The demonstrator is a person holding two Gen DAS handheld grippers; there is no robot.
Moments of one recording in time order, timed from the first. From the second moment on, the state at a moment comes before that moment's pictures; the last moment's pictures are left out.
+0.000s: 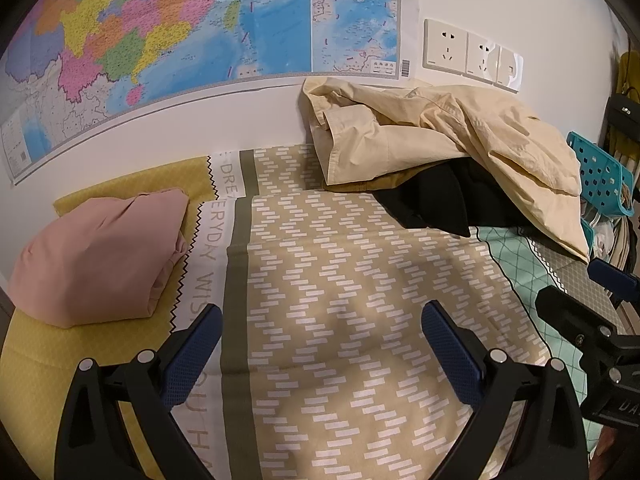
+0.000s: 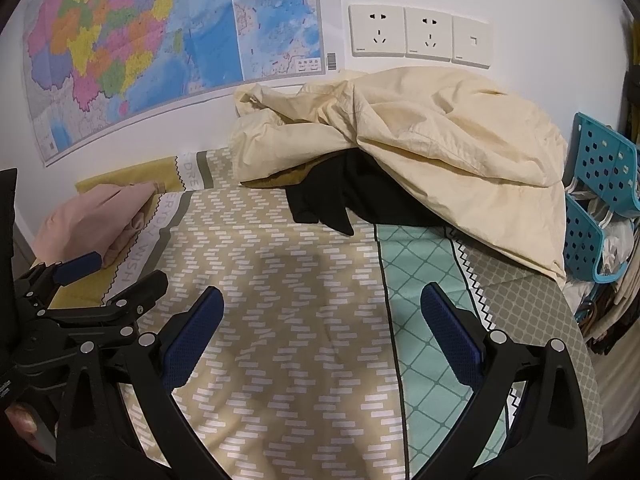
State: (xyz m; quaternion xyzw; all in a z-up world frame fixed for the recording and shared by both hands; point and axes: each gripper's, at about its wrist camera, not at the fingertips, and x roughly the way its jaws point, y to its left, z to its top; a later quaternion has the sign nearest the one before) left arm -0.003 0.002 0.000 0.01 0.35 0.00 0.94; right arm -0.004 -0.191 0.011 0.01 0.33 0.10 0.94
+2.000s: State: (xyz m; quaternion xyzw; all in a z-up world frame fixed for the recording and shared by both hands) left arm 0.135 0.034 -0.020 -0.01 0.40 0.01 0.92; right arm 0.226 -0.128 0.079 -0.24 0.29 0.17 0.91
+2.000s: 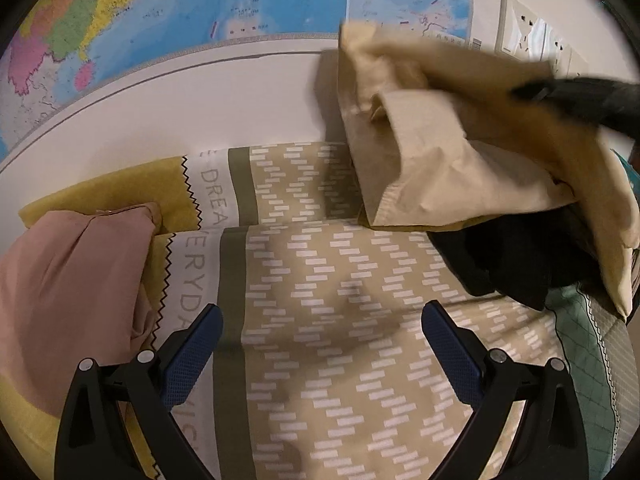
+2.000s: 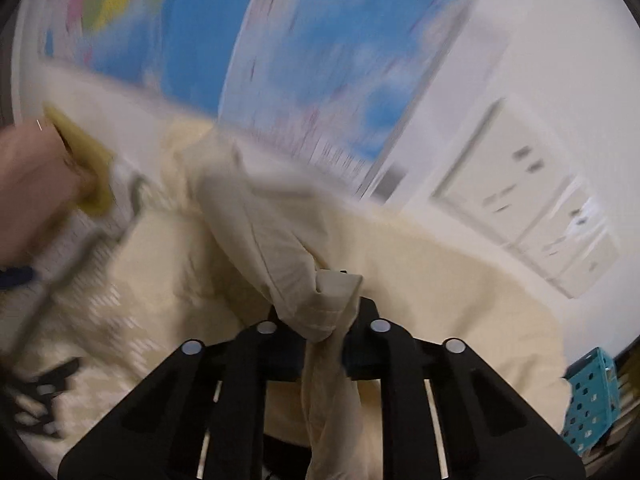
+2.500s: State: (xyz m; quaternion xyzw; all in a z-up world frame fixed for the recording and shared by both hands) left arm 0.156 0.014 -0.014 0.01 0.35 -0.07 0.93; right arm 0.172 -0.237 0.204 -0.06 0.23 0.18 0.95
